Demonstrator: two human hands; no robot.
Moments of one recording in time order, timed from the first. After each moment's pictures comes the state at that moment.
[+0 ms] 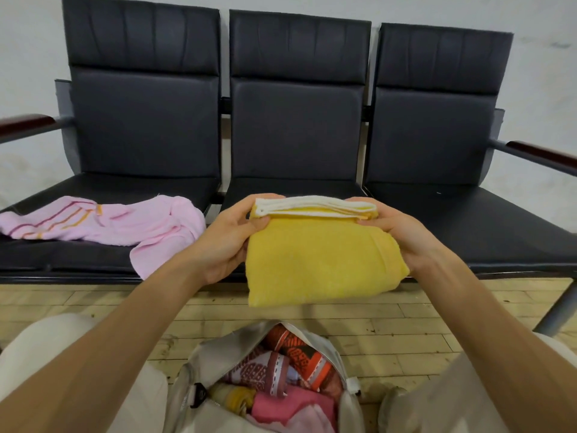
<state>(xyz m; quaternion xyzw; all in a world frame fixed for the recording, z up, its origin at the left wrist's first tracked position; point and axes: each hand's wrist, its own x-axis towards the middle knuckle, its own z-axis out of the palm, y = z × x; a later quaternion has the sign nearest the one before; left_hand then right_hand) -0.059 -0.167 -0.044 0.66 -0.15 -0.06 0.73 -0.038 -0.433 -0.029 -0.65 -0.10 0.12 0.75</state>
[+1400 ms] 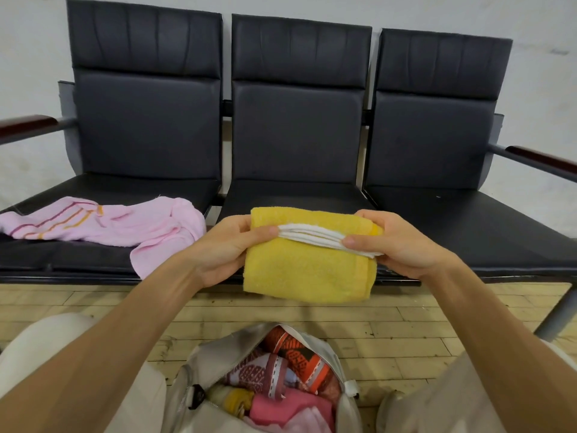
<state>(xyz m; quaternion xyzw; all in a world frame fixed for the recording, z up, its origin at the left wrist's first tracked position) -0.056 -0.164 -0.047 0.65 -0.12 -0.13 0.74 -0.040 -0.442 -0.029 -0.77 -0.20 0.12 0.59</state>
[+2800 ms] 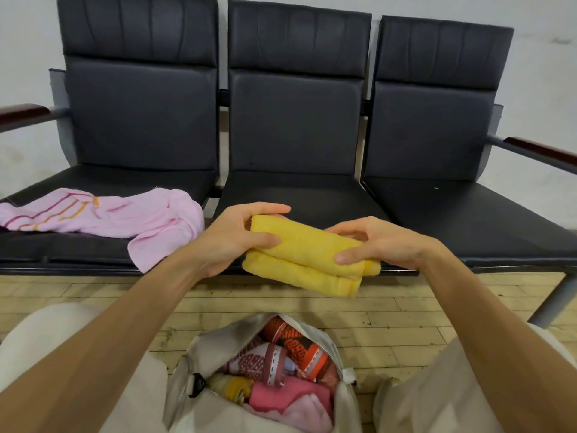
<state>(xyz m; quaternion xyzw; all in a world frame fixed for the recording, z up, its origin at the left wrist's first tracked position) -0.059 -0.165 -0.049 0.74 -0.16 -0.07 0.65 -0.037 -0.434 -0.031 -0.85 -0.21 0.22 0.42</state>
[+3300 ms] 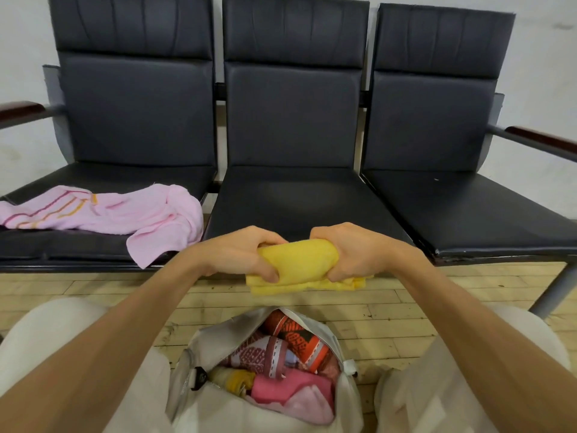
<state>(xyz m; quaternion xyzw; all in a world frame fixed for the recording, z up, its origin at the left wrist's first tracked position) -0.048 -0.167 -0.062 0.89 -0.24 -0.18 0.34 -0.036 -0.404 -0.051 -0.93 -0.33 0.09 0.13</state>
